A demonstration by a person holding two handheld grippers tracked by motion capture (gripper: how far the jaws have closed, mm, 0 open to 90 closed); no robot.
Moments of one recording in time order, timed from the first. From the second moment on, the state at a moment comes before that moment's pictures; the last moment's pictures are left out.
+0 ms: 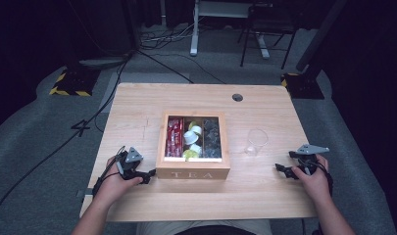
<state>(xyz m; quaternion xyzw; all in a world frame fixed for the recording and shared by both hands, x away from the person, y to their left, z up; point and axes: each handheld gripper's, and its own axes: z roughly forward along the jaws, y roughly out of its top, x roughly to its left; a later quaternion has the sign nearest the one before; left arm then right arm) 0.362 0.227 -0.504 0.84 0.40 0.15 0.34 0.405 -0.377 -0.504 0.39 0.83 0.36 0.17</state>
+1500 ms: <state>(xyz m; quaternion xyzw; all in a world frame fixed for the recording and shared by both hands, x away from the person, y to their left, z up) 0.327 0.215 -0.422 0.81 0.35 0.14 0.45 0.407 -0.376 -0.504 0.40 0.83 0.36 0.17</state>
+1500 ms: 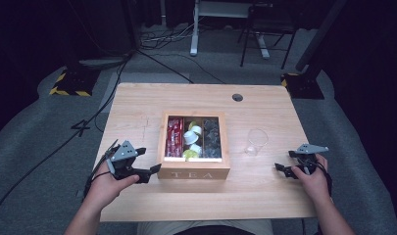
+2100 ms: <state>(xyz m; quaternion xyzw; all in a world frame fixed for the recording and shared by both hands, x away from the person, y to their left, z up) 0.328 0.199 -0.443 0.85 0.33 0.13 0.38 0.408 -0.376 -0.504 0.39 0.83 0.36 0.17</state>
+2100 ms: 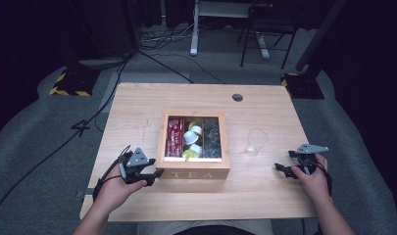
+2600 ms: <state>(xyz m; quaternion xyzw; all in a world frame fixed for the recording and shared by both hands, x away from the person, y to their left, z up) 0.327 0.201 -0.442 0.85 0.33 0.12 0.39 0.407 -0.376 -0.504 0.39 0.83 0.36 0.17</state>
